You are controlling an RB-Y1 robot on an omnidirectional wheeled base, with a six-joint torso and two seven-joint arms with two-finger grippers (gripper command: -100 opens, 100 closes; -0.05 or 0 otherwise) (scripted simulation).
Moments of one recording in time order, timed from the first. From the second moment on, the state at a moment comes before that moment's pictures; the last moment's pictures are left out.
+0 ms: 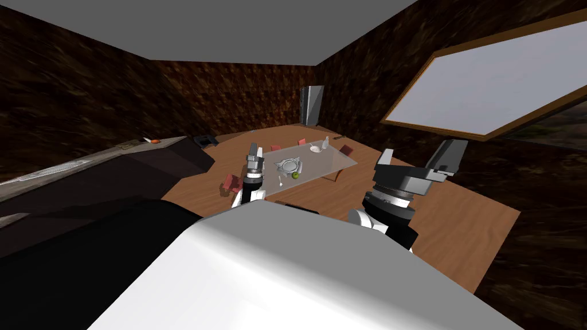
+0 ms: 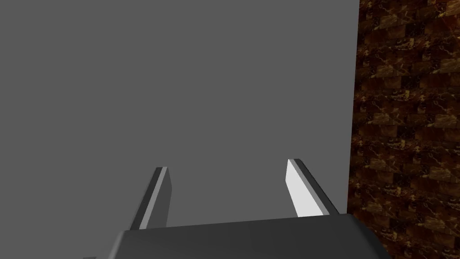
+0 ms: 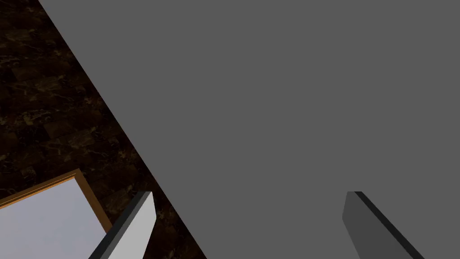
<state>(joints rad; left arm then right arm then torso) 0.49 0.05 0.07 -2.22 -0.12 -0.58 -0.04 0.50 0.00 0.06 -2.38 -0.06 -0.55 0.04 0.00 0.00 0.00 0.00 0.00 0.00</state>
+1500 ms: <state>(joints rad) 0.64 0.18 0.19 -1.86 -0.14 -0.65 0.06 0.50 0.00 0.06 -2.38 -0.06 -0.55 0.04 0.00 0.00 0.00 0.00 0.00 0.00</state>
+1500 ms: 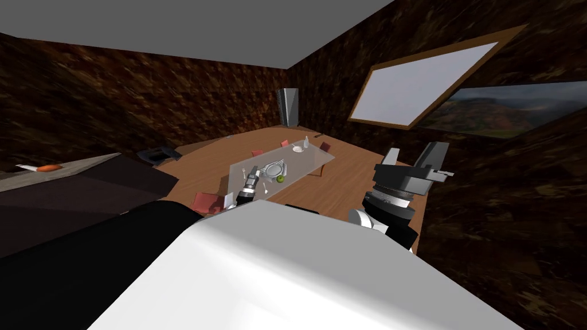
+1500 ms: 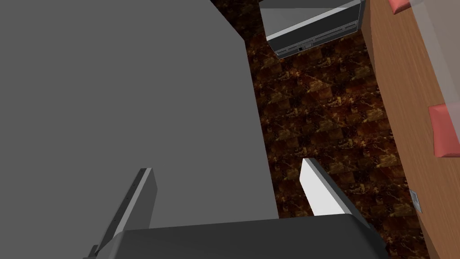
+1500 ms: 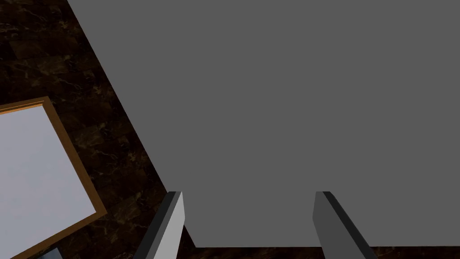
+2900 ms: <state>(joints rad) 0.77 0.23 0.28 -1.46 -0.18 -0.70 0.17 0.50 0.00 0.06 -2.38 -0.06 -0.55 0.04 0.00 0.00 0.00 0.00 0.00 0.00</state>
